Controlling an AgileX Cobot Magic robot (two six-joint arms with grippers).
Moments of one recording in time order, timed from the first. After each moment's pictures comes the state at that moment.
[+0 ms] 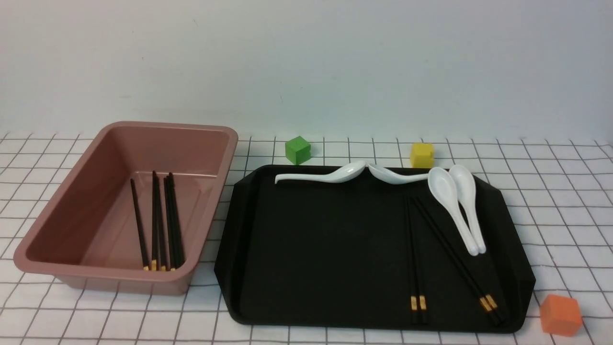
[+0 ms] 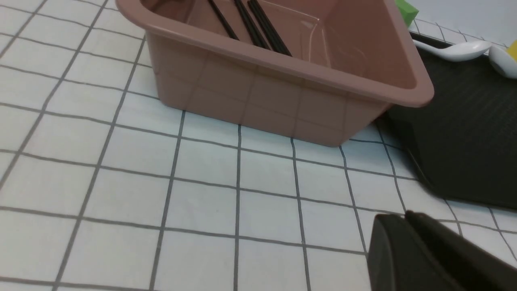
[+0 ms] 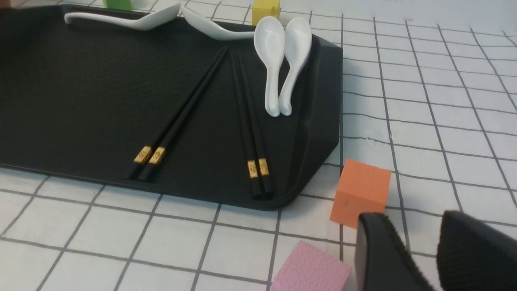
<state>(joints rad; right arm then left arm) 0.07 -0.01 0.02 0.10 0.37 -0.10 -0.08 -0.01 0.03 -0.20 0.40 -0.14</state>
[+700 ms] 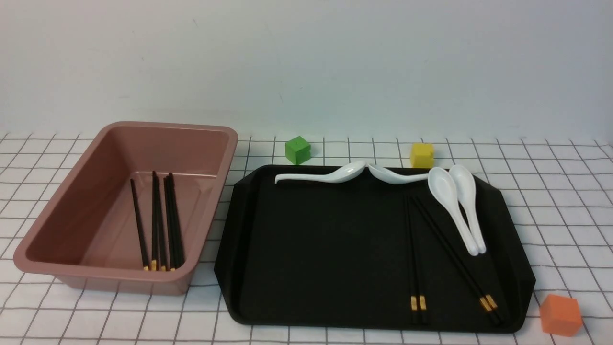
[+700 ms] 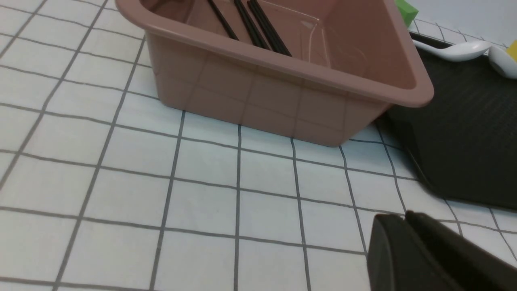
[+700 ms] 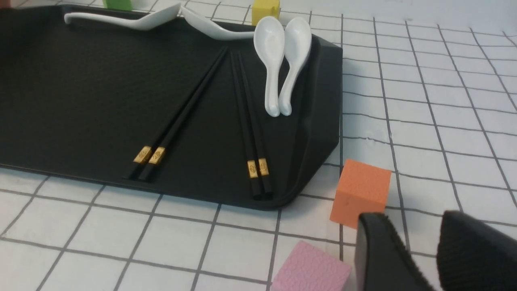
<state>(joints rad) 0.07 -0.01 0.02 0.10 0.37 -0.10 -0.08 -0.01 0.03 -0.20 0.40 -0.14</state>
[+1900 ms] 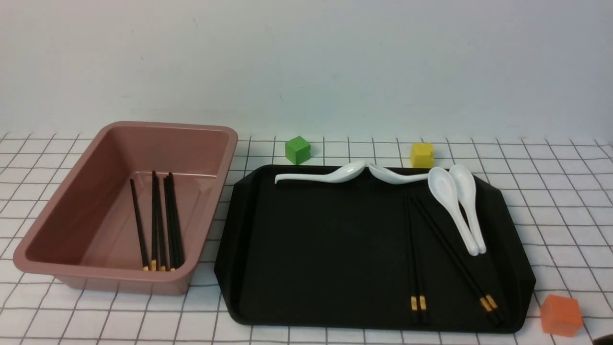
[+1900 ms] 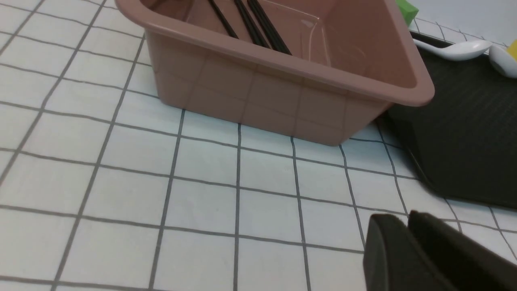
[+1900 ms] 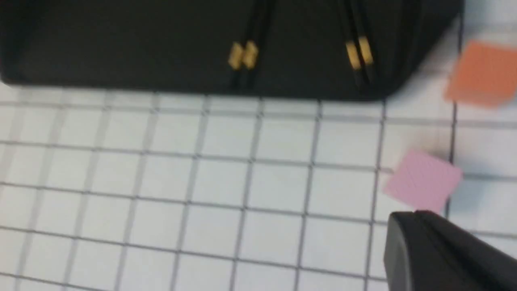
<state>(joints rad) 0.07 0.89 -0.58 0.28 0.85 -0.01 -0.08 -0.01 0.03 -0.20 0.40 -0.14</state>
